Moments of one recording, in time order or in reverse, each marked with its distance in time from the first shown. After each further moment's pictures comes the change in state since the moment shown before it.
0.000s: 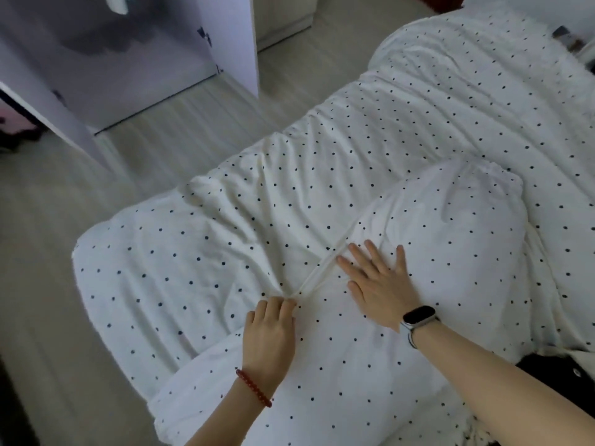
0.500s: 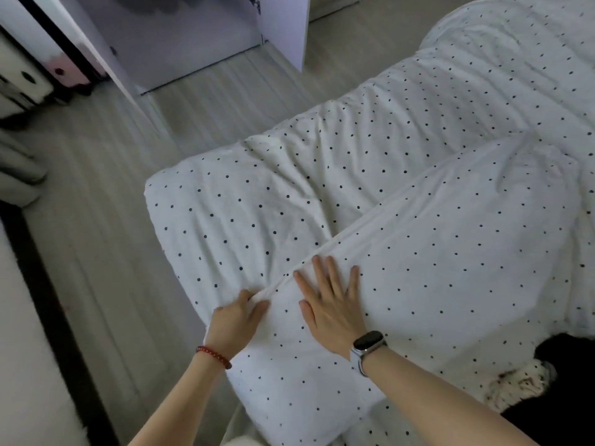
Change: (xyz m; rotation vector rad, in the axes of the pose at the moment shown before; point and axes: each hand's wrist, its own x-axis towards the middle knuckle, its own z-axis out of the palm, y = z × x) left_hand -0.094 -0.115 -0.050 -0.269 -0.428 -0.510; right_hand -0.046 -0.192 -0.006 0.217 0.099 -0.095
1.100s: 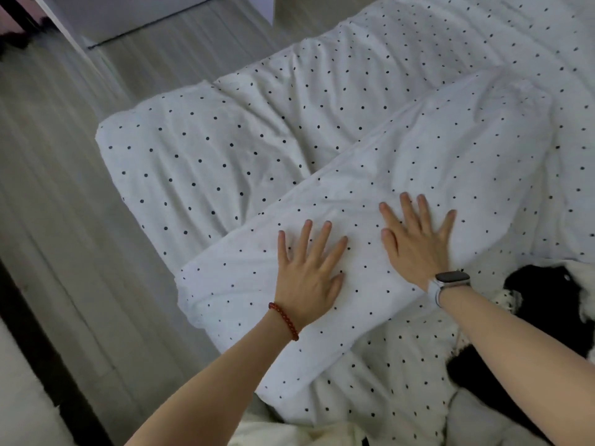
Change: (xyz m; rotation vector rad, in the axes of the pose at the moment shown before) left_hand -0.032 0.080 0.090 0.389 0.224 0.661; right_hand -0.063 0.125 -0.007 -0.196 -0.091 0.370
